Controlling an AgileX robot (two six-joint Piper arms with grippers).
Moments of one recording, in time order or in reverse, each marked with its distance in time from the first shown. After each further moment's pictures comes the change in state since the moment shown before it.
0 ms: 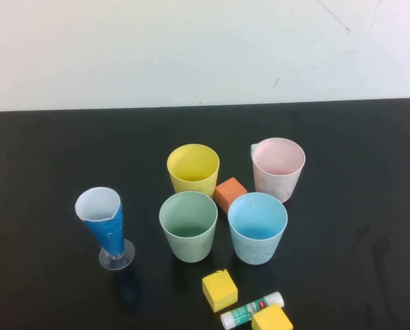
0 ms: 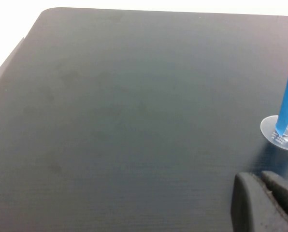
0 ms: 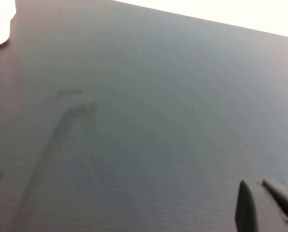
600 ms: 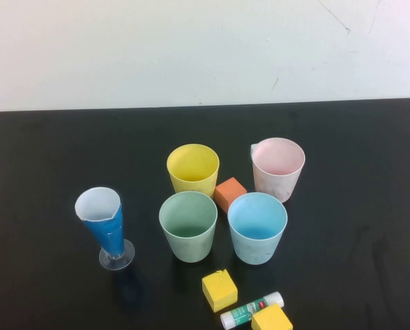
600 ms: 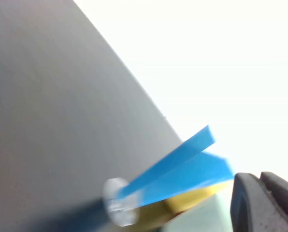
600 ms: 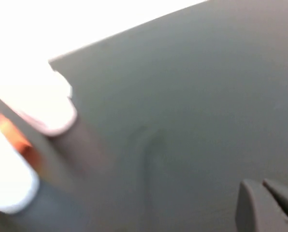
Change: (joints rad) right arm 0.000 0.000 0.000 0.290 -0.004 0.300; left arm 0.000 0.000 0.002 -0.606 -0.193 -0.297
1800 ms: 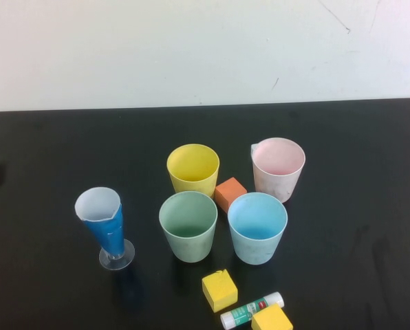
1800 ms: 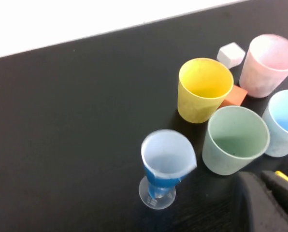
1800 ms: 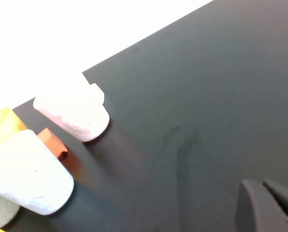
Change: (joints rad) right arm 0.000 0.000 0.003 0.202 -0.017 -0.069; left arm -0.013 0.803 -1.071 0.207 0.818 0.760
